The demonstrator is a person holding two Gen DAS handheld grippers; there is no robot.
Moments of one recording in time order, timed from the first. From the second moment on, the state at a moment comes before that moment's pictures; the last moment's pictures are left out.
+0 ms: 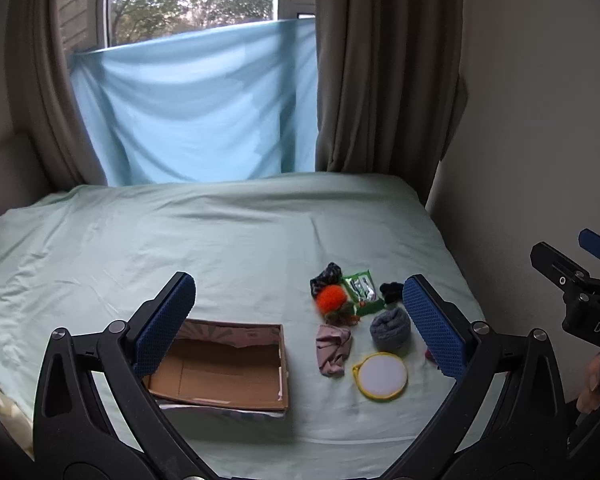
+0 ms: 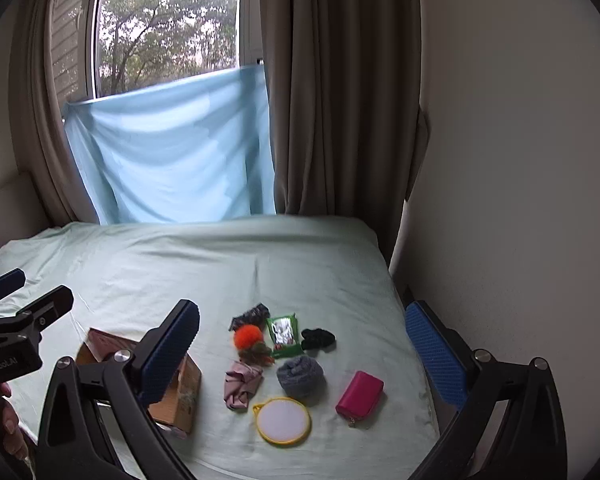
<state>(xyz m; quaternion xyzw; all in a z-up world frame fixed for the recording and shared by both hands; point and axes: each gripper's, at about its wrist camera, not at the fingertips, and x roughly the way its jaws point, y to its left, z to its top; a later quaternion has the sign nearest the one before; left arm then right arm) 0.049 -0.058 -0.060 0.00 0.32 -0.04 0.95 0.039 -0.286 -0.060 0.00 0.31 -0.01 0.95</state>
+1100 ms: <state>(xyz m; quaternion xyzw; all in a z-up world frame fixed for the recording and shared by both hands) 0.219 -0.175 -0.436 0.16 0.54 -0.05 0.82 0.217 -0.338 -0.420 0.16 0.55 0.06 0.82</state>
